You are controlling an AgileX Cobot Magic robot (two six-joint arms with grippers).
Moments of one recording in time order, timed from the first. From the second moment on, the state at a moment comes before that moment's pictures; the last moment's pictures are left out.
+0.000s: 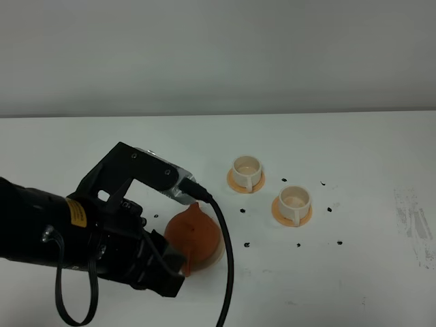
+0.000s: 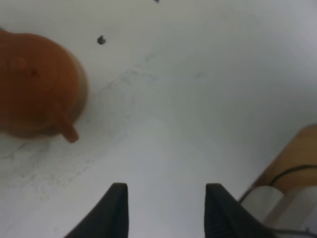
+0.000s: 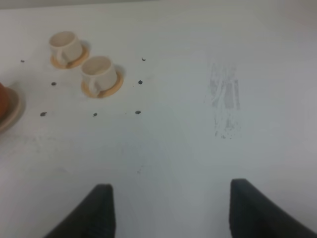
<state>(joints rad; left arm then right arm) -0.65 1.30 -0.92 -0.24 0.61 0.12 -0.02 -0.01 -0.50 0.12 1.09 -0.11</state>
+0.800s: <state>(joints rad) -0.69 1.30 -0.85 -0.01 0.65 -0.49 -0.02 -0.01 -0.50 0.12 1.09 -0.11</state>
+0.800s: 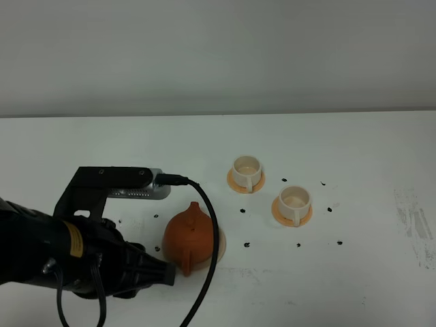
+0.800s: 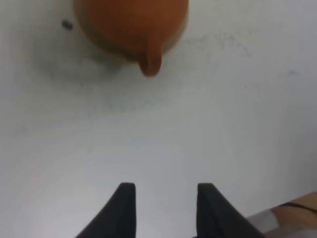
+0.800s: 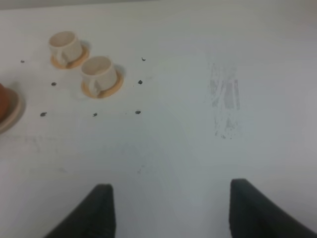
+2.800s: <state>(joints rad) -0.71 1.75 -1.13 0.19 0.70 -0.91 -0.02 -0.01 -0.50 0.12 1.09 -0.11</state>
